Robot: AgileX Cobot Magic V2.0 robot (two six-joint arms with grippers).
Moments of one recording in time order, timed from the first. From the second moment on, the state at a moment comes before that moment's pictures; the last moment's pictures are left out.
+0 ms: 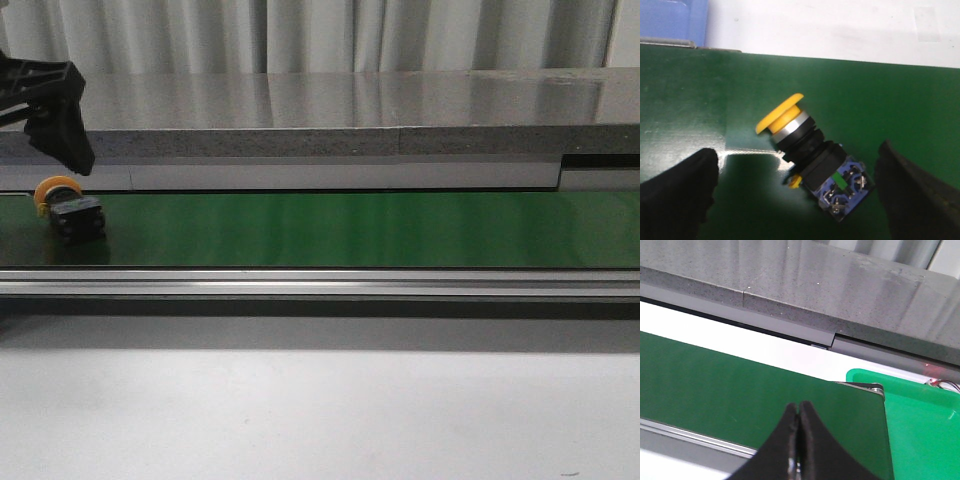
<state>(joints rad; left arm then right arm) -0.18 1.59 -1.08 -0.13 0.51 -0.01 -0.05 0.45 -0.38 0.45 0.27 -0.59</state>
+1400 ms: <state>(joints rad) 0.00 1.46 -1.08 0.14 0.64 -0.01 -0.05 0.45 -0.38 0.45 0.27 -0.59</state>
